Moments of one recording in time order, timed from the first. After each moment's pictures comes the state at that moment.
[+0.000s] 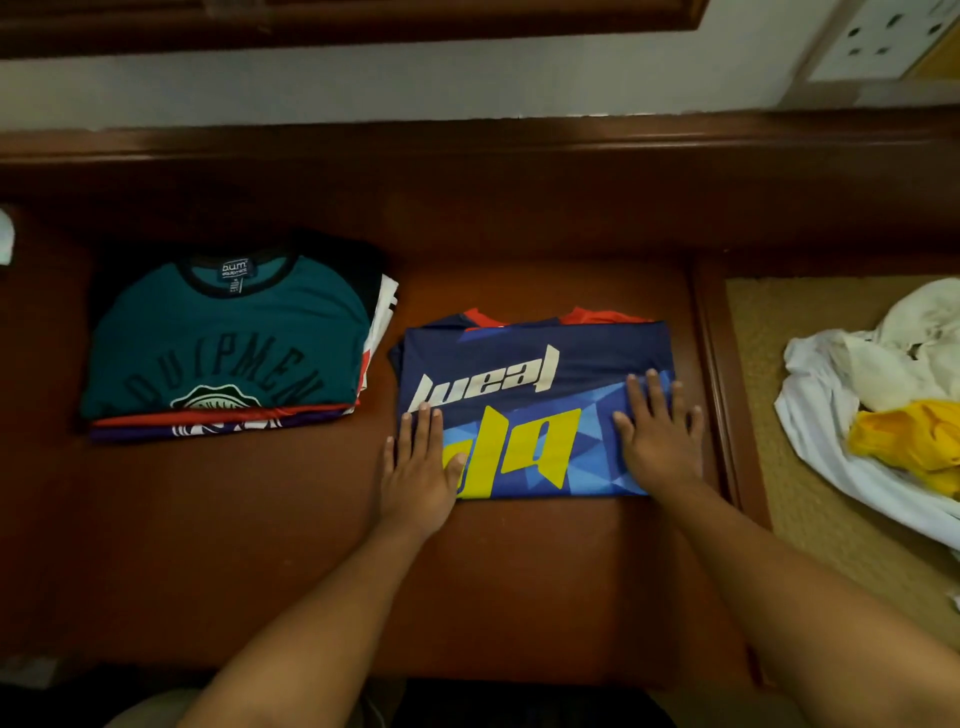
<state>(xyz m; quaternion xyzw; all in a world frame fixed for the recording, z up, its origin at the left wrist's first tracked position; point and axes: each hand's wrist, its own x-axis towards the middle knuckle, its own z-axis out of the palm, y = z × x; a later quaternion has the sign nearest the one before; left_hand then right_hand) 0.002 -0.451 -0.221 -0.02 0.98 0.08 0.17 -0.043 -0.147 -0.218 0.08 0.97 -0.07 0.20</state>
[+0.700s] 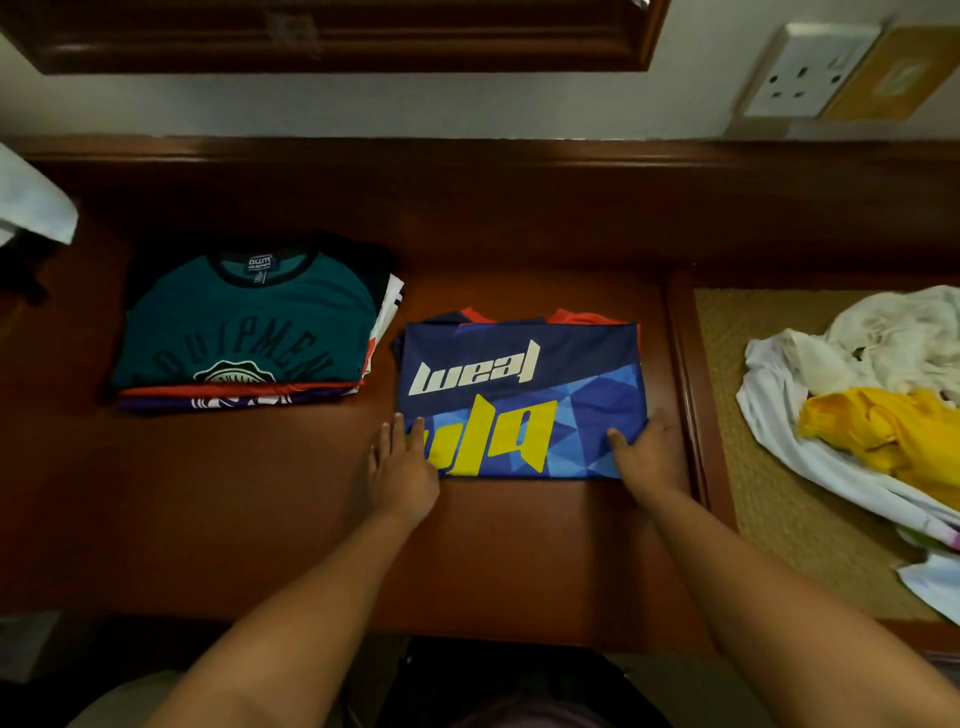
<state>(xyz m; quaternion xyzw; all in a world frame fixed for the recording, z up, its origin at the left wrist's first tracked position) 0.035 -0.446 -0.183 -0.11 0.97 0.12 0.20 0.000 -0.147 -0.196 0.28 0.90 -0.30 0.13</state>
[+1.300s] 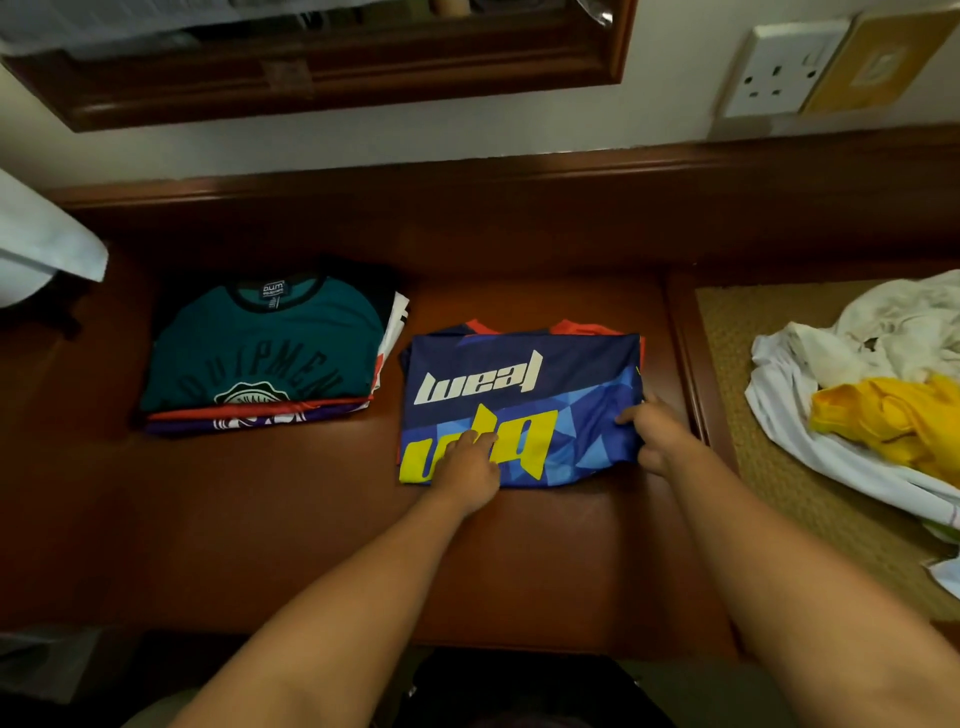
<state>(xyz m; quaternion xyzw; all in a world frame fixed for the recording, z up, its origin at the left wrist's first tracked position) 0.009 -0.395 -0.183 -0.01 0.94 0.22 0.26 -0.041 -0.148 -0.174 0.35 0.60 -0.70 0.19</state>
